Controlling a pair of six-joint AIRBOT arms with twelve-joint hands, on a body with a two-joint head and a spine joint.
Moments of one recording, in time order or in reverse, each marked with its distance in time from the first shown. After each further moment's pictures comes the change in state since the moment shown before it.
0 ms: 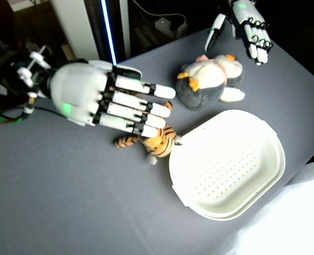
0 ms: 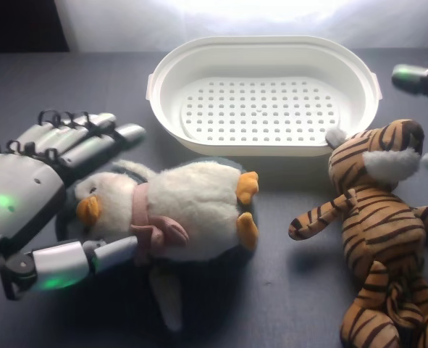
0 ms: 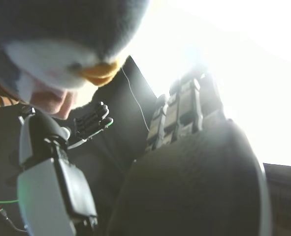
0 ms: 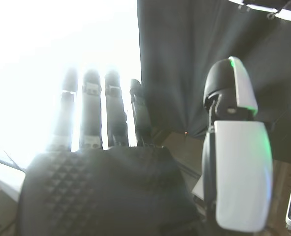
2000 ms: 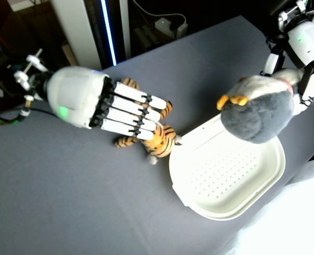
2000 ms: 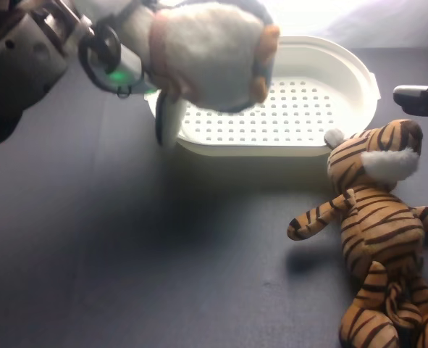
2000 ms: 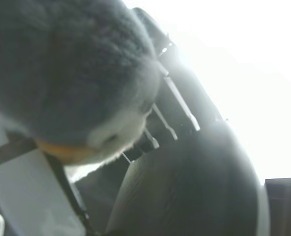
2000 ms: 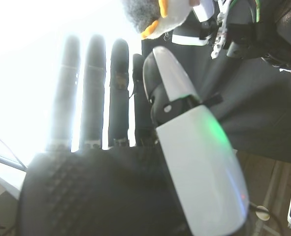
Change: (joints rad) left arm -0.726 -0.263 0.417 -0.344 0.674 0.720; right arm -0.011 0.000 0.014 -0.014 0.000 0.022
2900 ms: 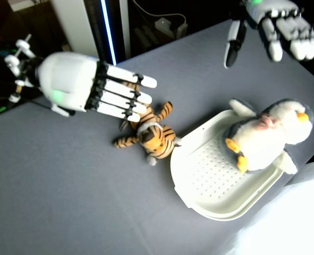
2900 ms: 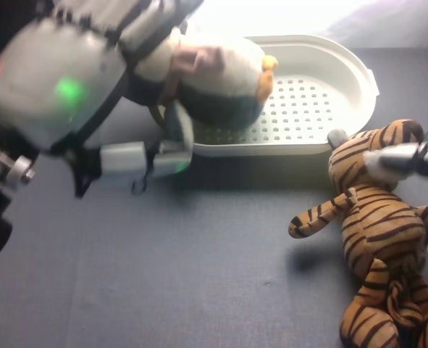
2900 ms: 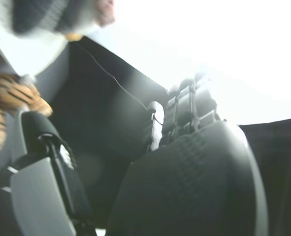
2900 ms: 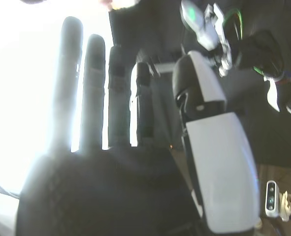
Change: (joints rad) left arm 0.360 0.217 -0.383 0.340 -0.580 -0.404; right arm -0.089 0.076 -0.079 -0.176 -0.112 -0.001
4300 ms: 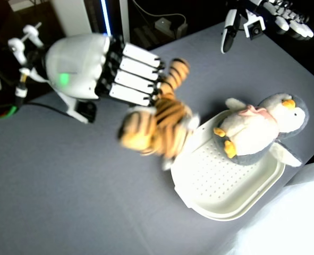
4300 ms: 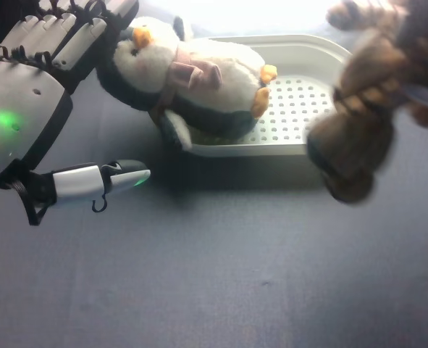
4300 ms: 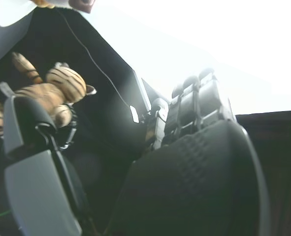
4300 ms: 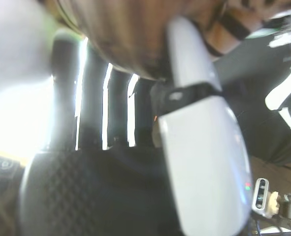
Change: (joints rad) left arm 0.164 0.027 -0.031 -0.059 -0.221 -0.141; right arm 0.448 -0.104 0.173 0.058 0.014 -0.146
